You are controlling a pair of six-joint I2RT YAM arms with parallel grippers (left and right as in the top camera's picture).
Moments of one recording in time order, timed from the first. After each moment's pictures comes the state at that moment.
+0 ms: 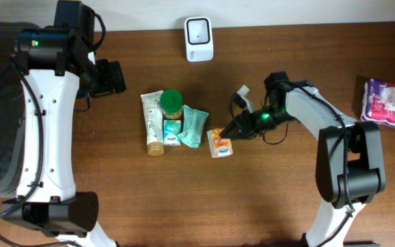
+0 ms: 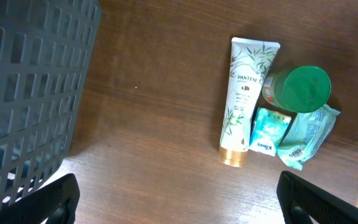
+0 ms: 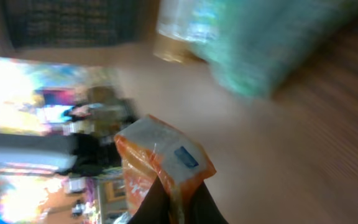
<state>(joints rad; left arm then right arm) -0.08 1.86 2.22 -1.66 -0.14 -0.31 0.13 2.00 1.34 -0.99 -1.04 -0.25</state>
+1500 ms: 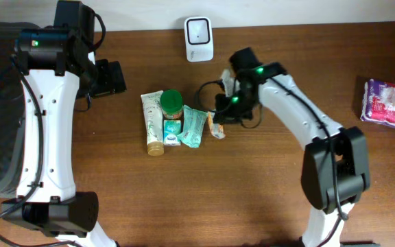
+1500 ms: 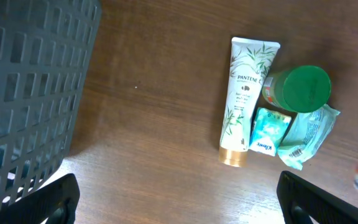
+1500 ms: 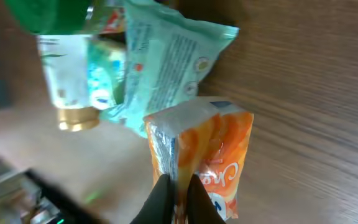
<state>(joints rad) -0.08 1.86 2.22 -1.66 -0.14 -0.31 0.32 2.01 1.61 -1.00 -0.56 0.24</state>
